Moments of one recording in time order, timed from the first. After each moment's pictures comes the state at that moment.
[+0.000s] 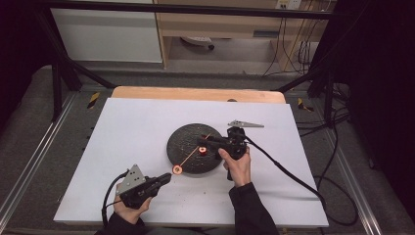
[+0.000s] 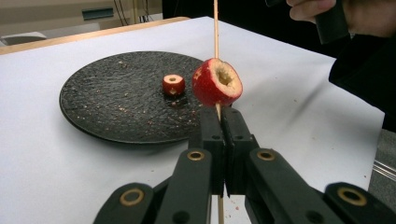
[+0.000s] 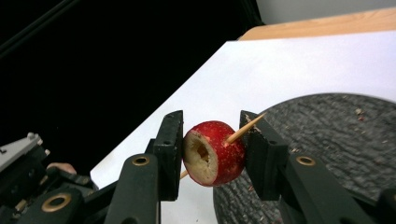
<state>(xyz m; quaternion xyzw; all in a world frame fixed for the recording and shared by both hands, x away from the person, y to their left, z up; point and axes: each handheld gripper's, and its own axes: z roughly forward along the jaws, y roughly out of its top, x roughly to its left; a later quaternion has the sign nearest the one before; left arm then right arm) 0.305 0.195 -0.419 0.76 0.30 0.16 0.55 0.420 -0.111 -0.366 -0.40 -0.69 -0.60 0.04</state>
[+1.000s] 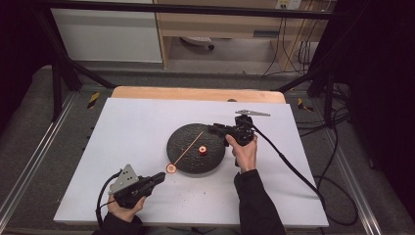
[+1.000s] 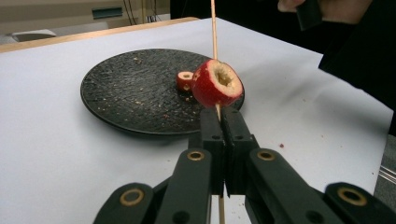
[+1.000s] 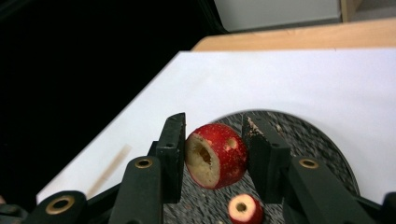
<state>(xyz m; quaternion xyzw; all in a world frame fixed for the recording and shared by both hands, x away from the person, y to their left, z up) 0.305 0.210 -0.420 0.76 0.31 0.17 0.55 0.461 -0.132 -0.371 -0.45 -0.69 -0.56 -0.01</state>
